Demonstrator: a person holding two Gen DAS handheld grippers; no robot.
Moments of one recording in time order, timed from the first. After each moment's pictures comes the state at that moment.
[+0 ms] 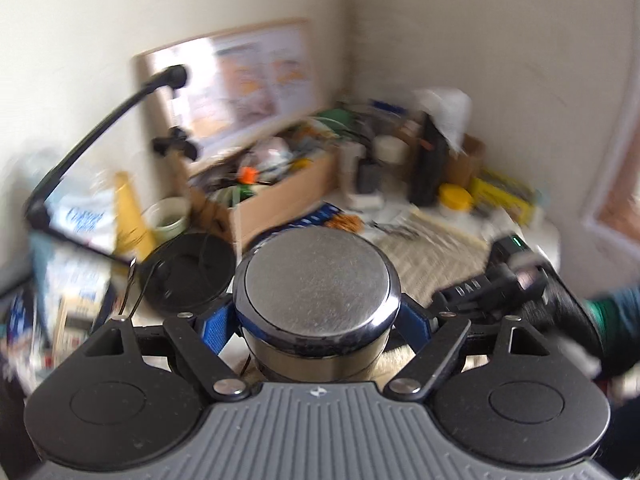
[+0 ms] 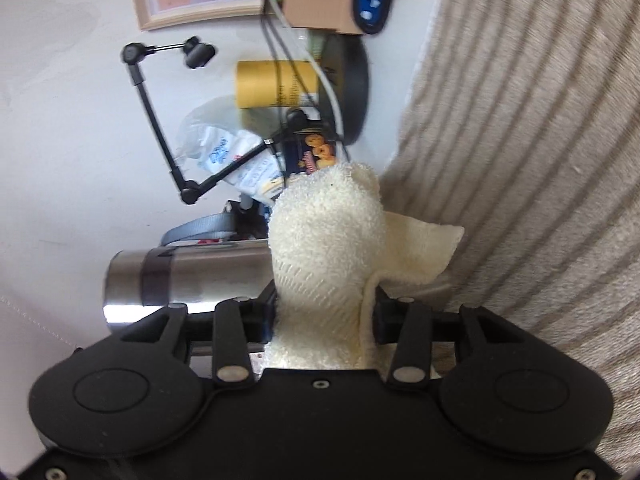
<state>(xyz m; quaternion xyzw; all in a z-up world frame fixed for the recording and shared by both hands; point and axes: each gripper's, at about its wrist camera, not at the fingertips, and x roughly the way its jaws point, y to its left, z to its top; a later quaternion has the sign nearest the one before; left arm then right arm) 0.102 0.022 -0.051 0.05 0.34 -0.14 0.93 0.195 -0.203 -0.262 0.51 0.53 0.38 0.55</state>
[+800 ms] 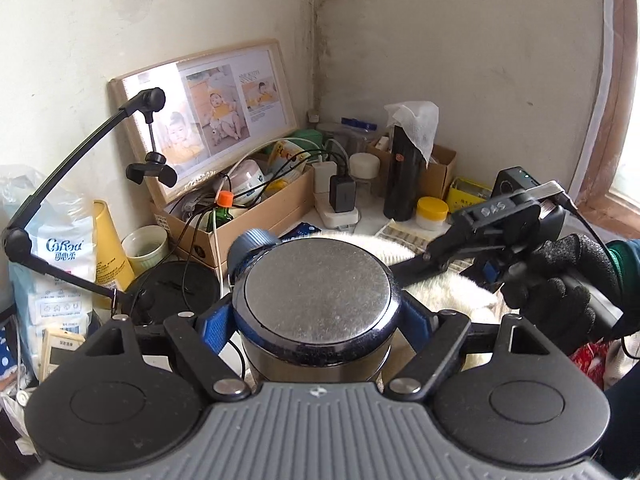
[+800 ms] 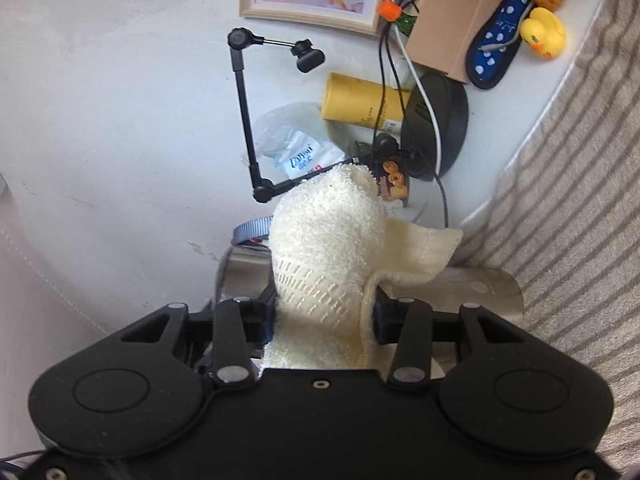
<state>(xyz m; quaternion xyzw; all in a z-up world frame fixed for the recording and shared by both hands) 0.103 0.030 -0.056 0.07 0.31 -0.21 0.92 0.208 -0.204 -0.183 0.48 0.47 0.44 0.60</state>
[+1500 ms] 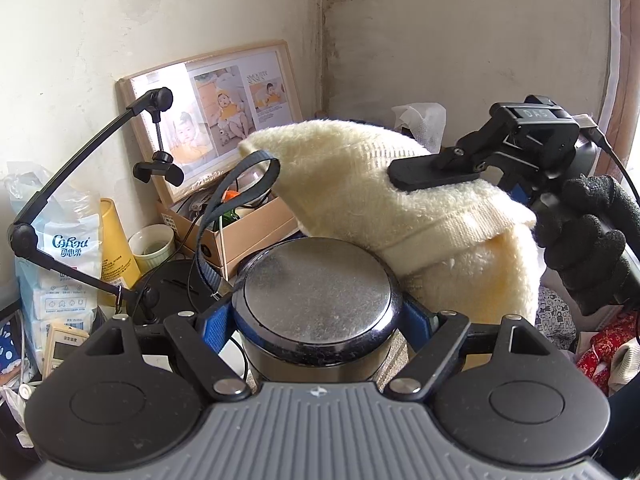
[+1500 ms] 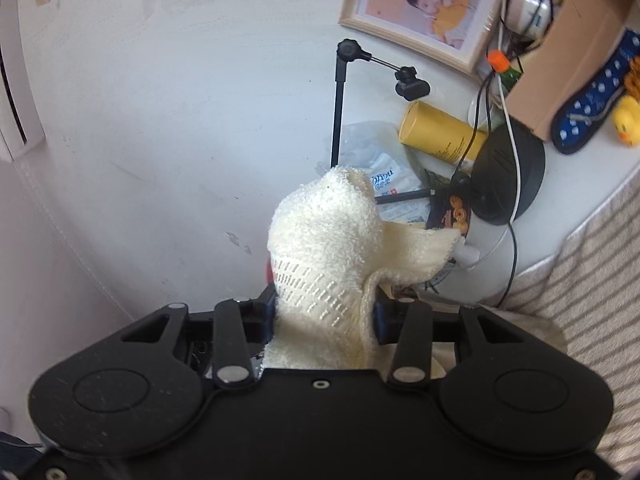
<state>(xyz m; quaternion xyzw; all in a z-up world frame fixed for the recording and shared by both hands) 0.100 0.030 -0.057 0.07 0.31 -0.20 0.93 0.209 -0.201 -0.111 0.42 0.41 0.50 0.64</state>
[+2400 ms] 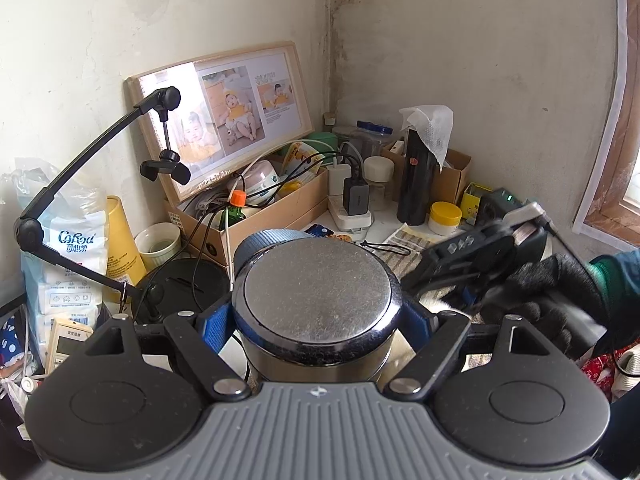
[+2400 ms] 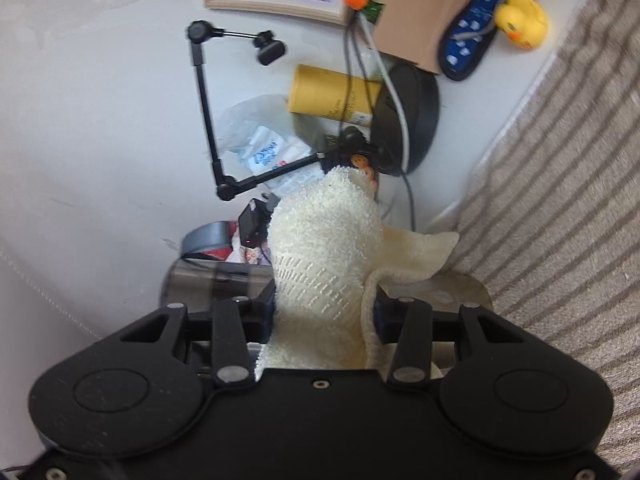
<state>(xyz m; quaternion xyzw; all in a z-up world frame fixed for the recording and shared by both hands) 0.099 0.029 -0.058 0.06 0.31 -0.19 0.93 0.219 -0.193 -0.220 0.45 0.51 0.41 0.60</state>
